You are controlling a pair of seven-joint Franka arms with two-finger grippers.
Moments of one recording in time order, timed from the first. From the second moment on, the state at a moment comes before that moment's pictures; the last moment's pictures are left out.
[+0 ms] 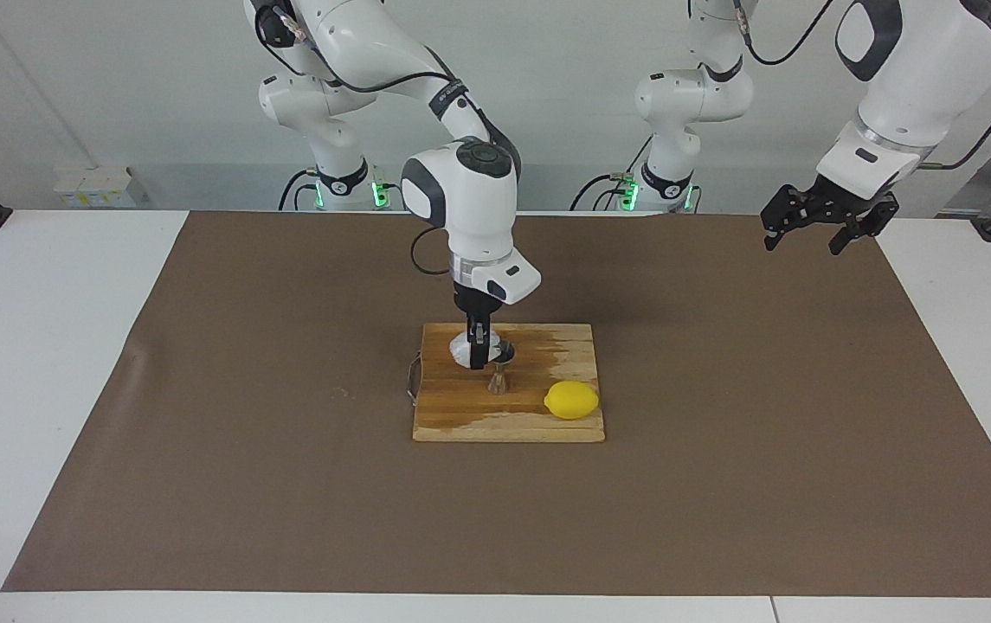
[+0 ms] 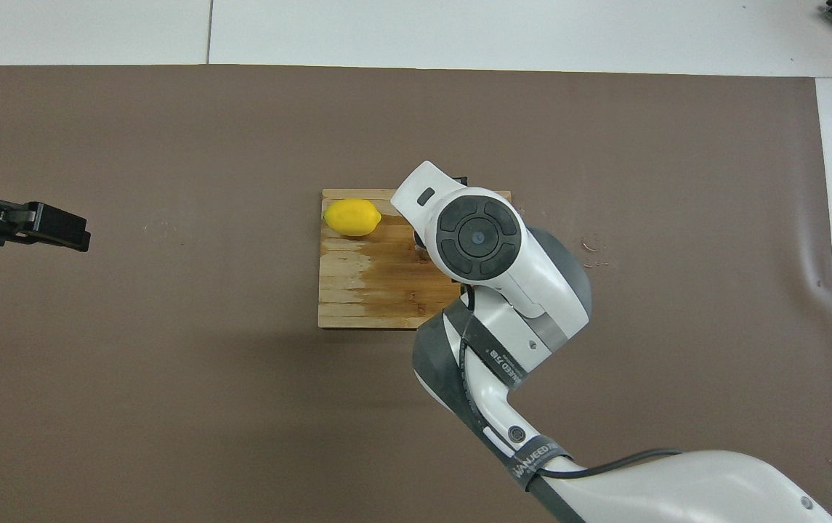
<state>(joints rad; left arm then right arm) -0.02 0.00 -0.07 -1.58 -0.02 1.55 0.05 0.42 0.35 0.13 -1.70 -0.27 2.21 -0.91</state>
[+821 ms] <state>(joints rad) -0.02 0.00 -0.07 -1.58 -0.02 1.55 0.05 0.40 0.30 0.13 -1.68 -0.18 2.21 -0.91</state>
